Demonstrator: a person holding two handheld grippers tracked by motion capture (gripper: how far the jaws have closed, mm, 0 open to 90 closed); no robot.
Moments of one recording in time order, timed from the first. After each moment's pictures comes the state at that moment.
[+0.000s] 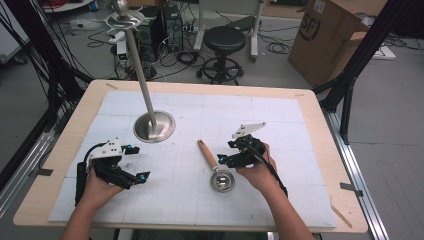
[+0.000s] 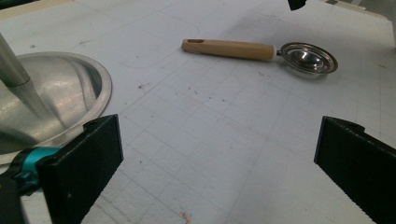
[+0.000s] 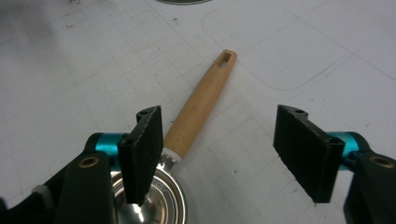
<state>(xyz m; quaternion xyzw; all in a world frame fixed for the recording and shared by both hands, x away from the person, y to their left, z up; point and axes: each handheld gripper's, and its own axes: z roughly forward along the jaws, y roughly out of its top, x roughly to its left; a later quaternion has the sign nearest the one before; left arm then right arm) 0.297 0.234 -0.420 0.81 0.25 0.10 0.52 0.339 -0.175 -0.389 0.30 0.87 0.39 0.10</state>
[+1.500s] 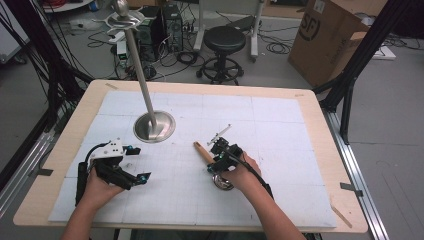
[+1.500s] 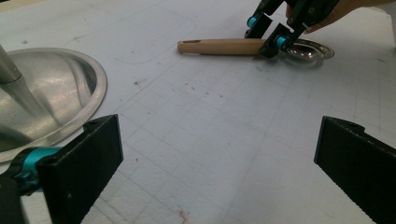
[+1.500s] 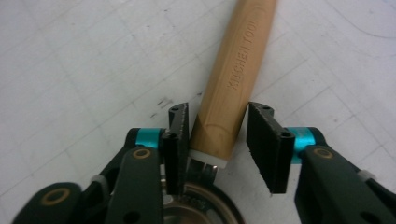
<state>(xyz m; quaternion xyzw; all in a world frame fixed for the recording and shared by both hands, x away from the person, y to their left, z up) 0.297 0.232 -0.422 0.82 0.25 0.09 0.51 0.349 -0.118 -0.419 0.31 0.92 0.24 0.04</state>
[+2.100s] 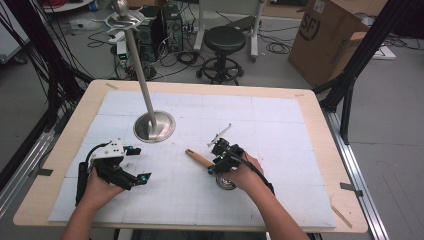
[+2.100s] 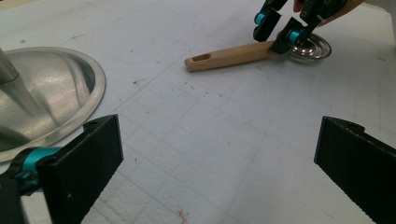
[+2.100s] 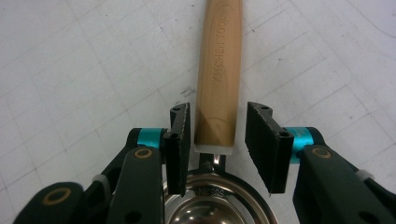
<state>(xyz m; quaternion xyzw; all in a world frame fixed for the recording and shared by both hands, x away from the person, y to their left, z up) 0.297 0.231 -0.422 0.82 0.25 0.09 0.51 0.345 -0.121 -0.412 0.29 0.93 0.24 0.01</state>
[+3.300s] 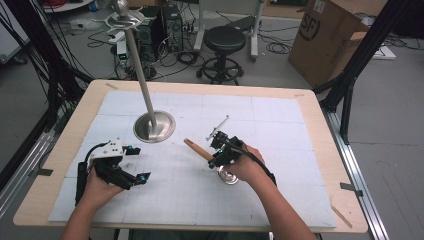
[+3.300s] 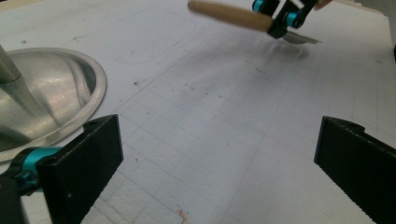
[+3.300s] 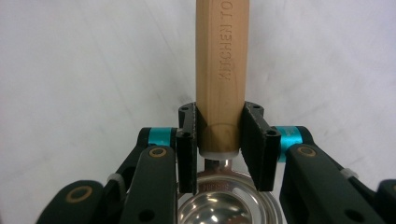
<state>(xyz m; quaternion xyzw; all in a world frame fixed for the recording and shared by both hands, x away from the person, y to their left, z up) 0.297 0.234 -0.421 0.82 0.25 0.09 0.51 0.358 -0.121 -0.388 0.26 0.94 0.24 0.00</state>
